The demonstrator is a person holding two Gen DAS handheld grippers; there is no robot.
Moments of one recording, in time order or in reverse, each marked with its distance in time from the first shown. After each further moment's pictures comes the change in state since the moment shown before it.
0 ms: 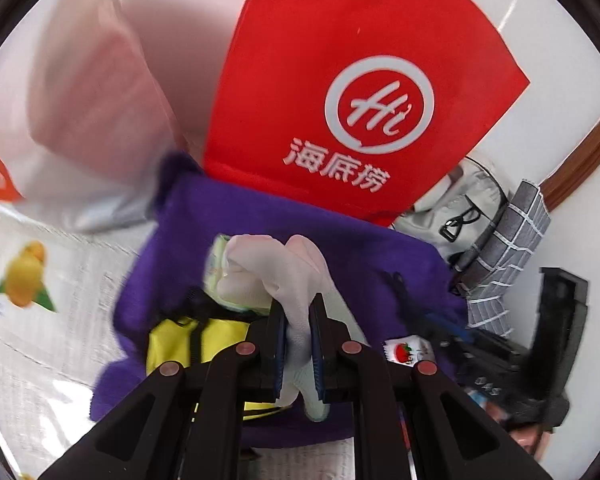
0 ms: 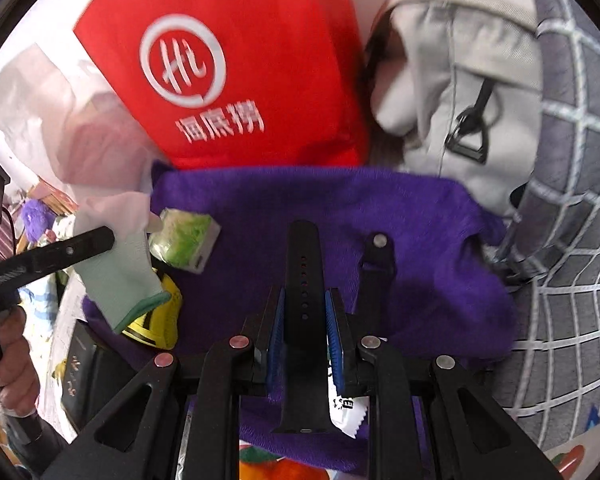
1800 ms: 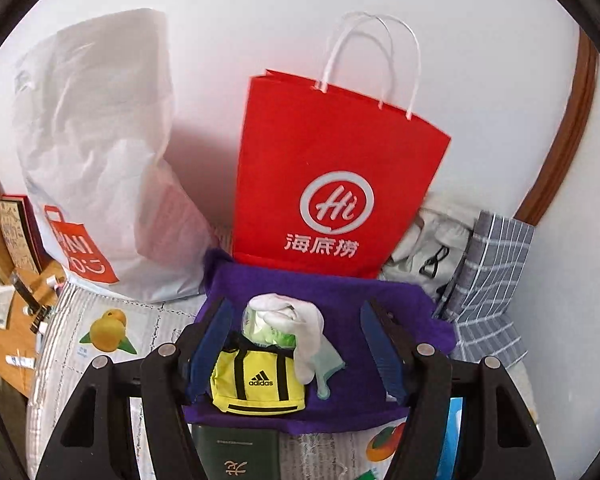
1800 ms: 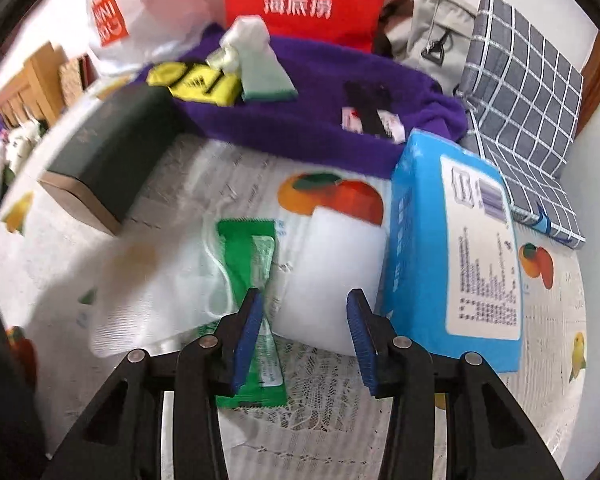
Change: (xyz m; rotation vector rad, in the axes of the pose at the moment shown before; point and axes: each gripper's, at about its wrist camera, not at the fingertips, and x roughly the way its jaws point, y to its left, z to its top) left arm -0.110 -0.038 -0.007 0.125 -0.274 0.121; right arm -0.060 0.103 -0.200 -0.175 0.038 -0.390
